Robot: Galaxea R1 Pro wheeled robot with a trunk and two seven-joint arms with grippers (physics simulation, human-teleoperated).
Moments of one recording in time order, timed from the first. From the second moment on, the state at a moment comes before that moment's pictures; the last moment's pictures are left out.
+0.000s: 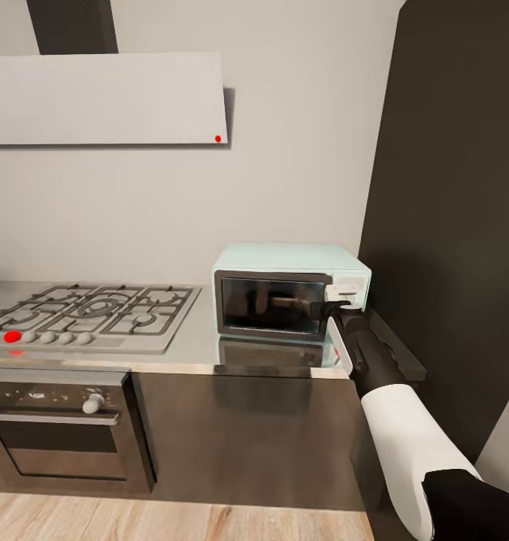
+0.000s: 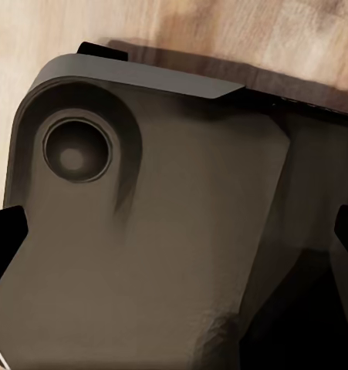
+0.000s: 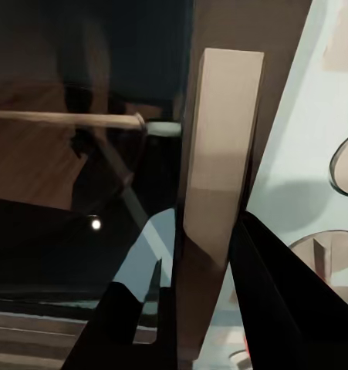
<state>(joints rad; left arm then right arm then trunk) 0.00 -0.06 0.03 -0.11 0.21 0.02 -0.01 -0.93 0.09 0.03 -0.95 0.04 0.62 -0.13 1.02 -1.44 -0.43</state>
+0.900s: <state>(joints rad) 0.00 -0.06 0.03 -0.11 0.20 0.02 -0.01 -0.93 0.09 0.02 -0.95 0.01 0.61 -0.12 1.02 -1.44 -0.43</state>
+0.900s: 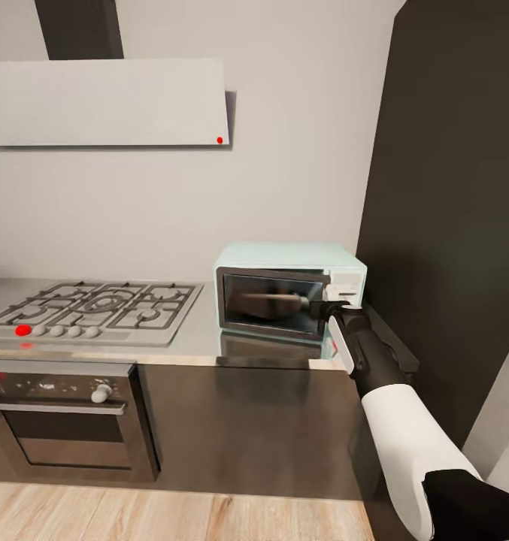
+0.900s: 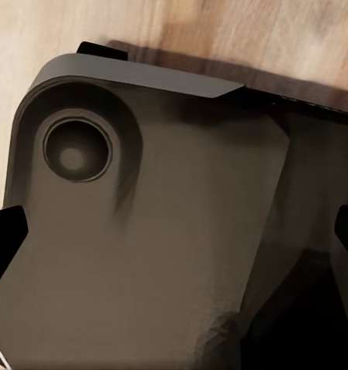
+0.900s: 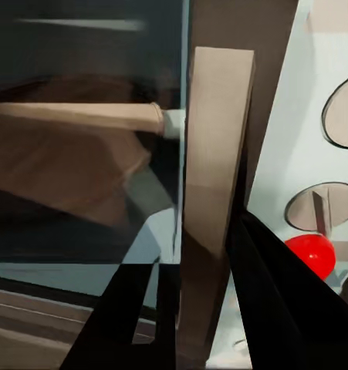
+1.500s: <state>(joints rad) 0.00 -0.06 0.03 -0.11 0.20 0.02 -0.01 -0.93 0.09 0.02 -0.95 0.00 0.61 -0.11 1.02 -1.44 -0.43</state>
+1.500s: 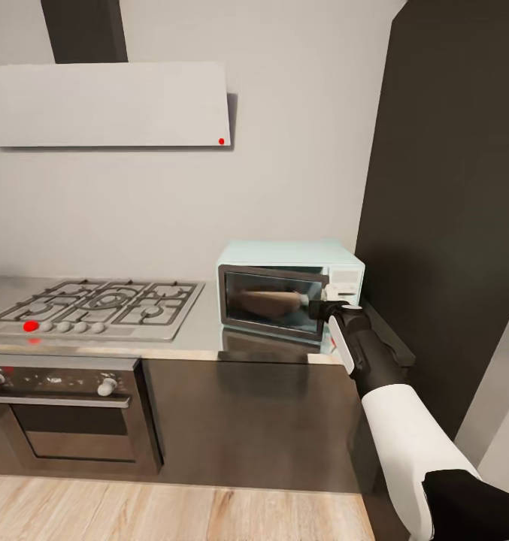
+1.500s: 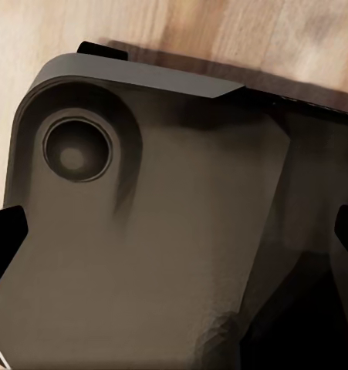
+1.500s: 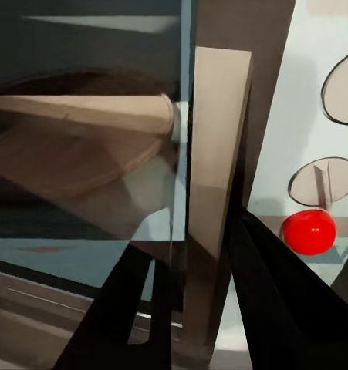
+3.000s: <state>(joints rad) 0.00 -0.06 0.03 -0.11 0.20 0.02 -0.01 -0.93 0.09 0.02 -0.95 0.00 0.61 -0.10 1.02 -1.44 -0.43</state>
